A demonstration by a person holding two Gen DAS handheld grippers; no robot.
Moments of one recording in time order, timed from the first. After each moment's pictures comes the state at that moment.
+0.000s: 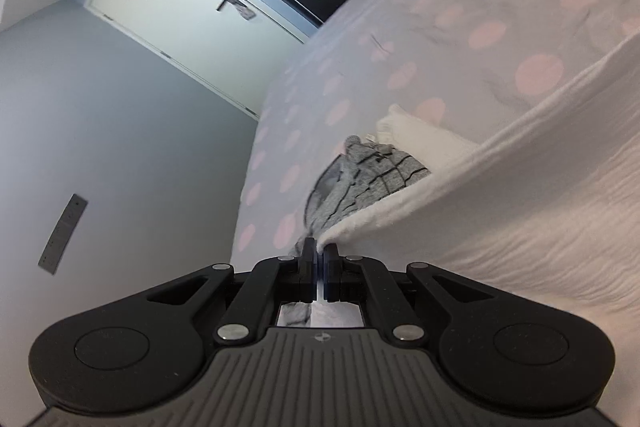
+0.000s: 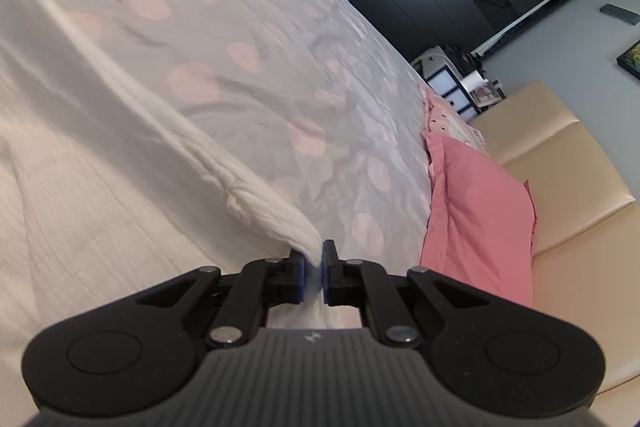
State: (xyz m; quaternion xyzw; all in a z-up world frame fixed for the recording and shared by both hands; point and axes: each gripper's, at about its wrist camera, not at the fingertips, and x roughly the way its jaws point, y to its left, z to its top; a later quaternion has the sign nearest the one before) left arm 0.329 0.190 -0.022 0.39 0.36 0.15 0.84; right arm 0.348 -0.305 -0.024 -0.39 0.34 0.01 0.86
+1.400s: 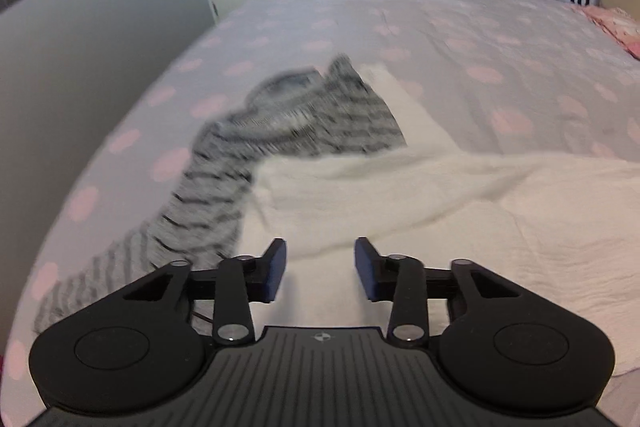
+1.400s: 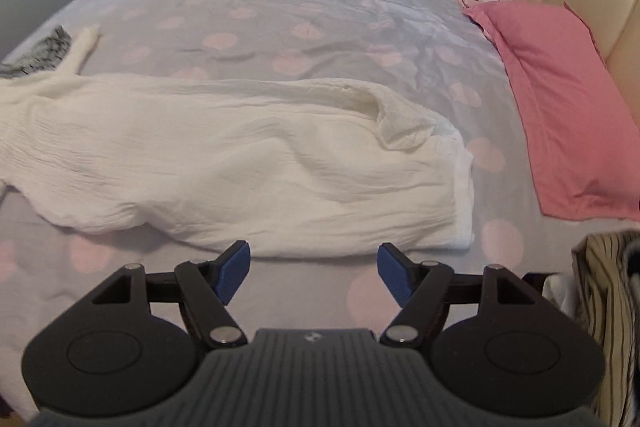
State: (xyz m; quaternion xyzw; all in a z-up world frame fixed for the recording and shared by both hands) left arm 0.261 0.296 -0.011 0.04 0.43 0.08 0.90; right arm 0.167 -0.292 0.025 -0.07 0.44 0.06 0.89
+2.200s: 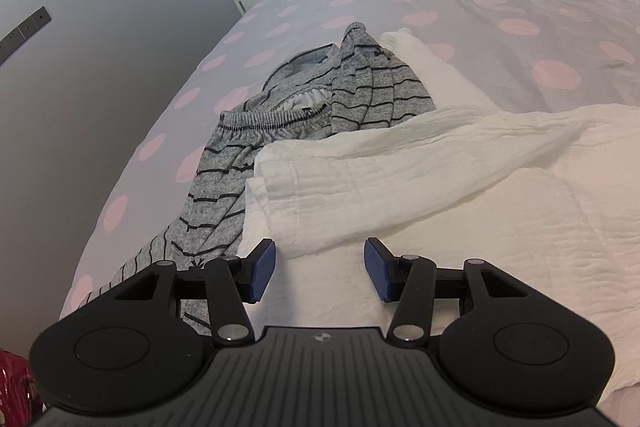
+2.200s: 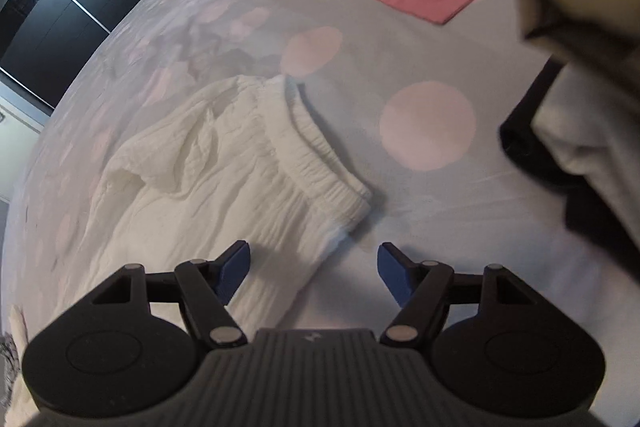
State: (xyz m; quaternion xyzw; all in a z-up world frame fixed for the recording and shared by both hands) left arm 0.274 0.277 -0.040 0.13 0.43 0.16 0.88; right arm 0.247 -0.452 -0.094 0.34 0.43 -0.16 0.82
